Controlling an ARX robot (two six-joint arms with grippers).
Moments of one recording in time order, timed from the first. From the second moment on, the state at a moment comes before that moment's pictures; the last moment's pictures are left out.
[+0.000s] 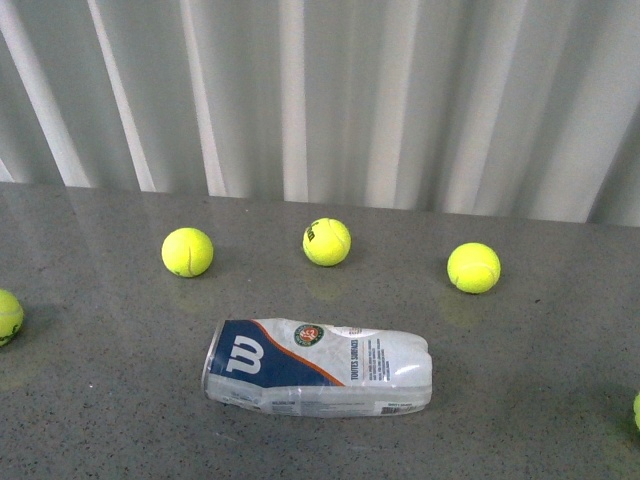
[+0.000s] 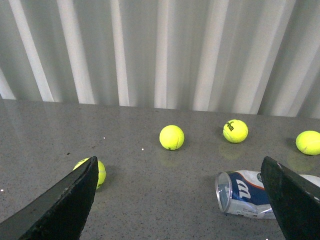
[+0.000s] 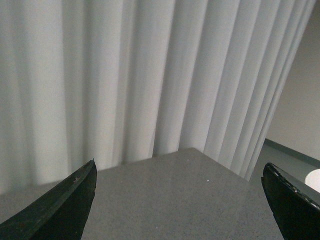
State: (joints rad) left arm 0.00 0.00 0.02 0.00 0.00 0.00; right arm 0.11 1.16 0.15 1.32 0.79 -0.32
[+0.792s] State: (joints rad) left arm 0.00 0.00 0.02 0.00 0.00 0.00; right arm 0.00 0.19 0.00 0.19 0.00 -0.01
